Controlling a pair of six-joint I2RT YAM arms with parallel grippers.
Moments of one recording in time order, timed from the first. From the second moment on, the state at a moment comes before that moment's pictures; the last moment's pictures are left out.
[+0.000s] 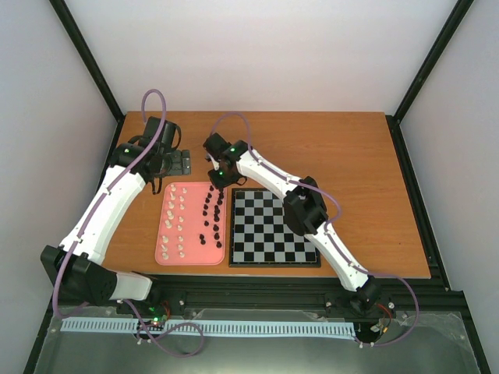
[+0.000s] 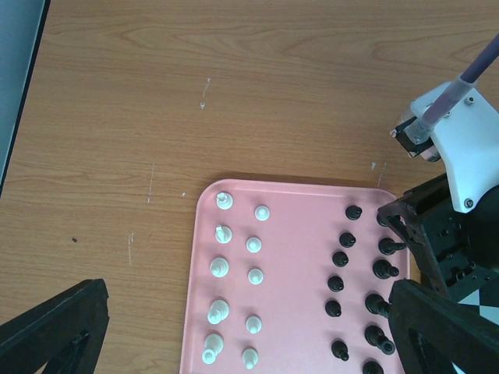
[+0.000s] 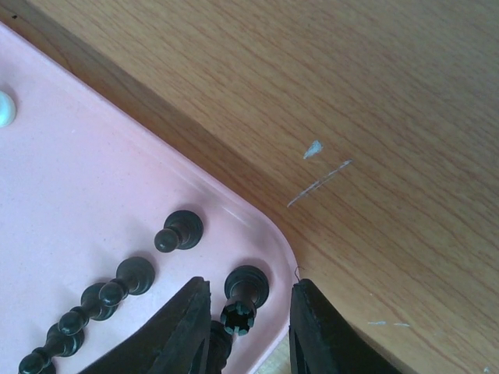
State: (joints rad) left arm -0.31 1.35 1.42 -1.06 -0.29 -0.34; right arm 0.81 2.58 2.43 -1.04 -0.07 0.21
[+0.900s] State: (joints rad) left arm -0.31 1.35 1.42 -1.06 -0.31 -0.33; right arm 0.81 2.60 2.45 -1.04 -0.09 0.21
